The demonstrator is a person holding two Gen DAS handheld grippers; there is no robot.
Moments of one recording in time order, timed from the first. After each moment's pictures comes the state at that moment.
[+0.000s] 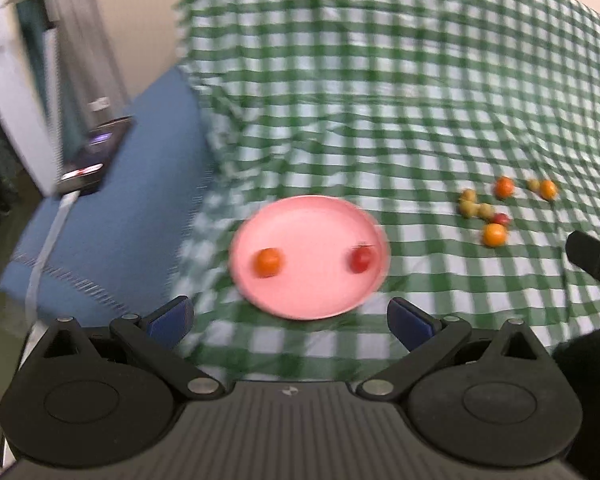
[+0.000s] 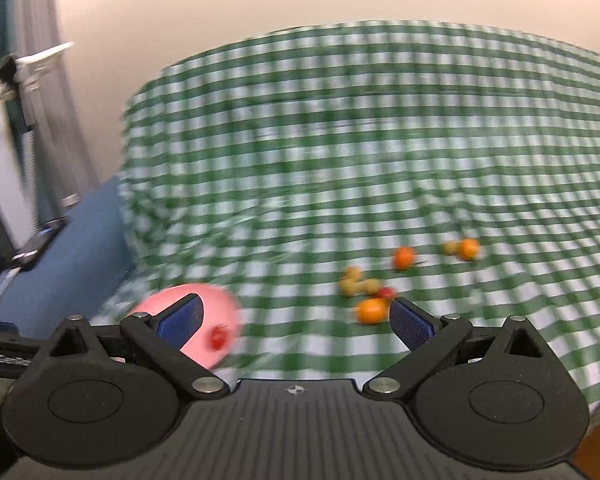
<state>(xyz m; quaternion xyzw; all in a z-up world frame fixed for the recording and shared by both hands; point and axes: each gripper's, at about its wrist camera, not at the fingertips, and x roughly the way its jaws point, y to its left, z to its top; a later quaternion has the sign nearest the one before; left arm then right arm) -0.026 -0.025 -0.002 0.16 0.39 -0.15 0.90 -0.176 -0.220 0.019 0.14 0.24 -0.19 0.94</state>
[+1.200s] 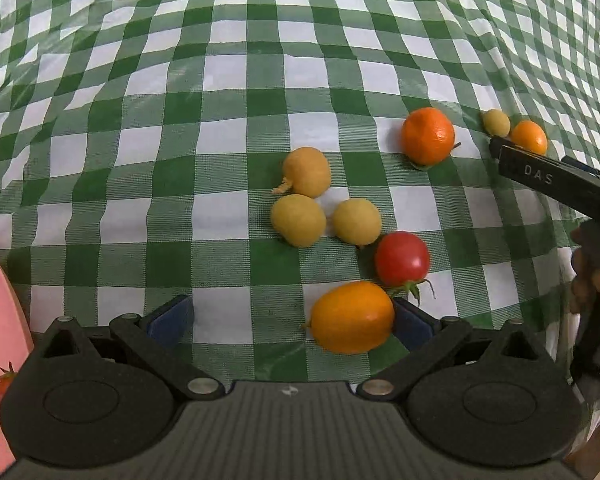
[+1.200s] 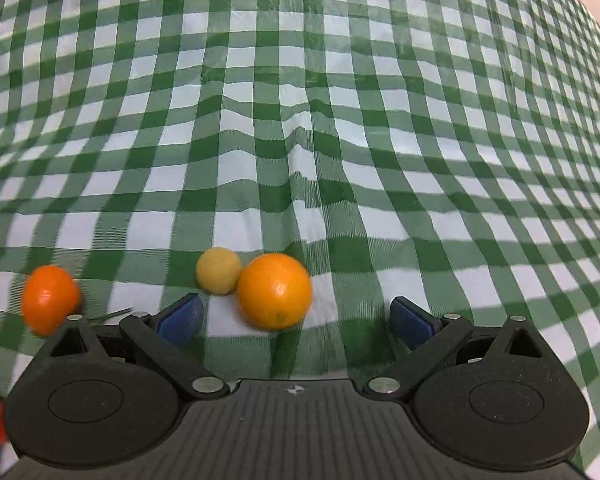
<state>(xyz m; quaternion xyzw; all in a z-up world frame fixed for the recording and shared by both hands) 0.120 -0.312 -0.190 0.17 0.55 -0.25 0.78 0.015 -0.551 -0.188 0.09 0.36 -0.31 0.88</state>
